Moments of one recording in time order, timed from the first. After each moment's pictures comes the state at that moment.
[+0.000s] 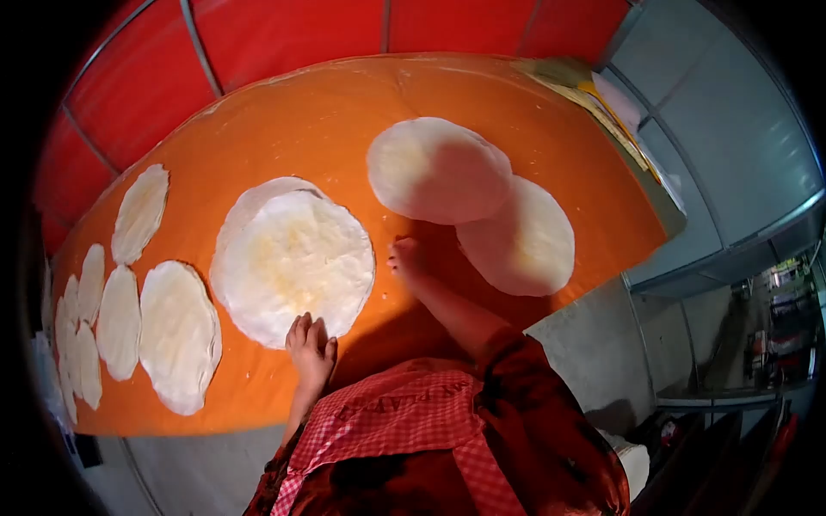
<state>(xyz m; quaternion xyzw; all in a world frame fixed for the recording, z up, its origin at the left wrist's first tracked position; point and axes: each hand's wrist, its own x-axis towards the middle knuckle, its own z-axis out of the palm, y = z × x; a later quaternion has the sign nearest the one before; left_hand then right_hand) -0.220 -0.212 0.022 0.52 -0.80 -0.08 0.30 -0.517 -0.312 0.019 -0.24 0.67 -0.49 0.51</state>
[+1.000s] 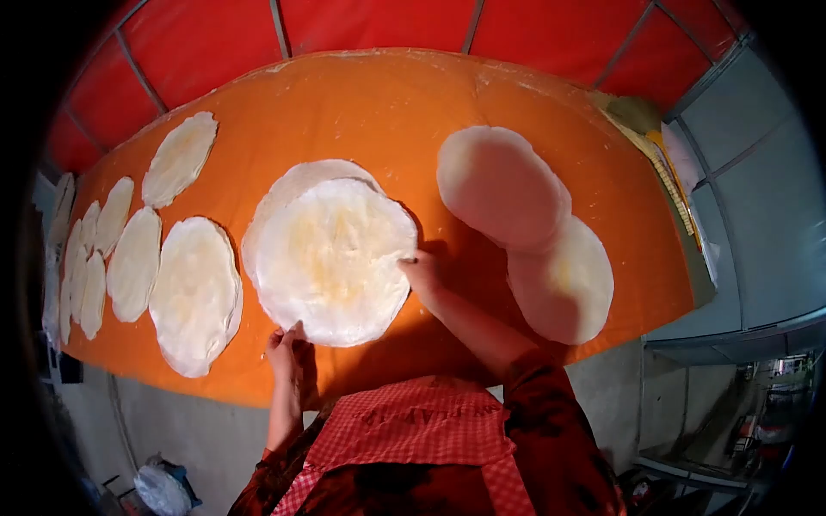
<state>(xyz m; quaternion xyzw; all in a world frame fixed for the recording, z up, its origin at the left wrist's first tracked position) -0.155 -0.233 0.032 0.59 -0.11 -0.53 0.60 -0.459 -0.353 -0.003 -0.38 0.60 -0.47 0.51</state>
